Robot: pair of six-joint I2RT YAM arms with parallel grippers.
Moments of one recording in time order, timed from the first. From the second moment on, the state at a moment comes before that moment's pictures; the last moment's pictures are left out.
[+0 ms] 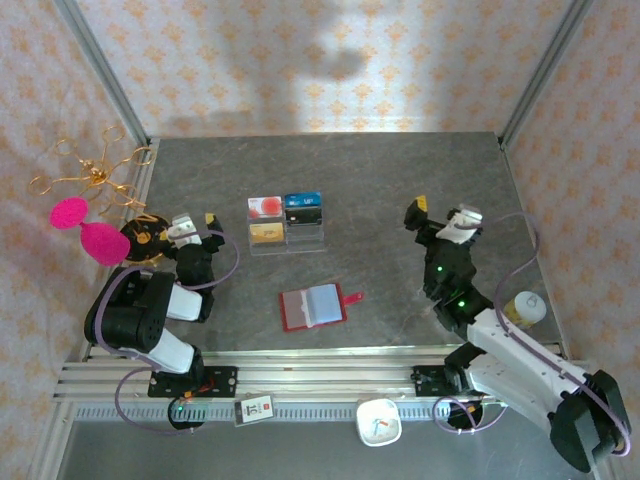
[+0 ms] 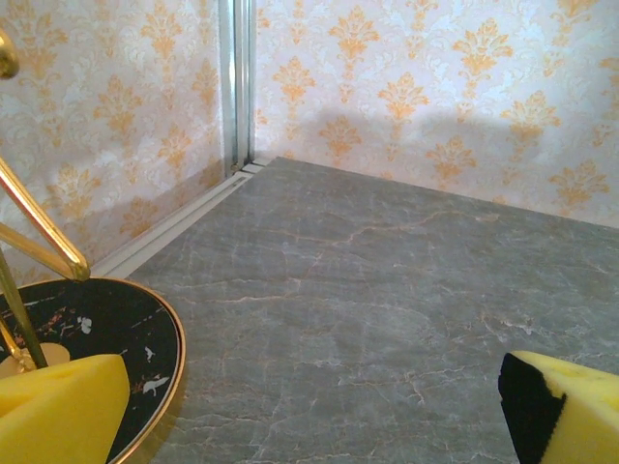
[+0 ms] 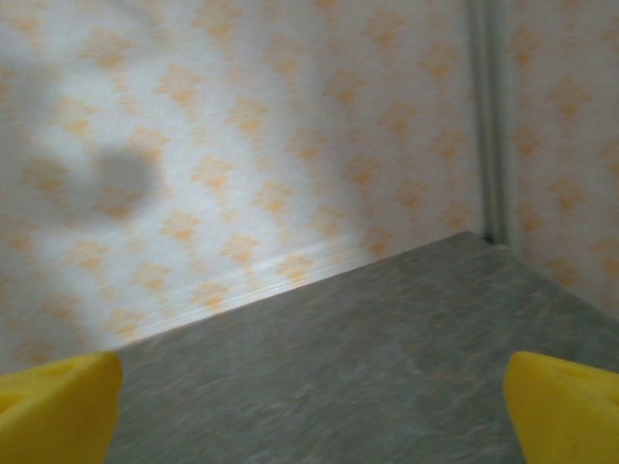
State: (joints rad) left arm -0.04 1.54 0.20 1.23 -0.49 -0.14; right arm 0.51 0.82 0.40 0.47 0.75 0.22
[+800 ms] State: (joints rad) left arm -0.04 1.54 0.20 1.24 -0.47 -0.12; right arm 0.12 1.38 0.25 0.92 0.40 0.17
